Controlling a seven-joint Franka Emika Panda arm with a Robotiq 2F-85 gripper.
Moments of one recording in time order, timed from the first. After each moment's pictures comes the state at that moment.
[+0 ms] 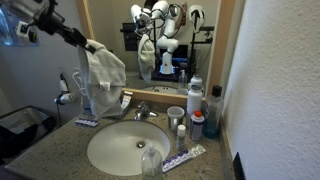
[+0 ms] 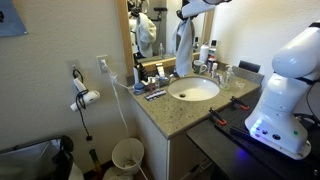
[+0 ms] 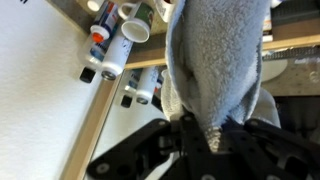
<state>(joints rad) 0.04 -0.52 0.28 -2.41 -0.72 2.22 1.10</state>
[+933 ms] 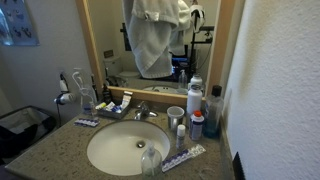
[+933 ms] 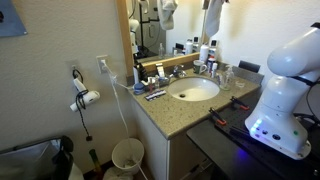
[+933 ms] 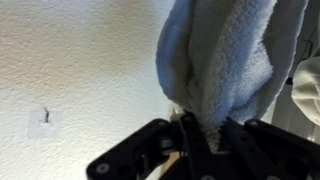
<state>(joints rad) -0.10 -0.61 0.10 -2.21 -1.23 2.14 1.22</state>
